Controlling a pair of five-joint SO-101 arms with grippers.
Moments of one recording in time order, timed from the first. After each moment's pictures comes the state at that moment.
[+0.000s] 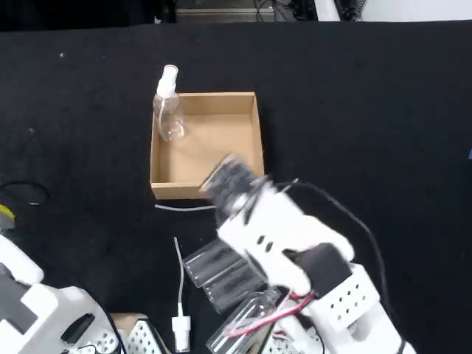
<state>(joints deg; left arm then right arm) -59.5 -7.1 19.3 67.8 -37.8 -35.5 -66.1 53.9 66.8 21.1</state>
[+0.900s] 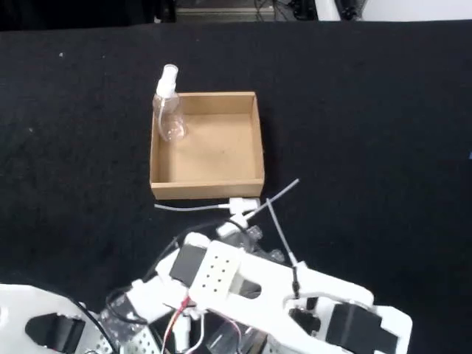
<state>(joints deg) -80.1 31.2 -28.5 78.0 -39.9 -67.5 -18.8 43.3 71.6 58.9</state>
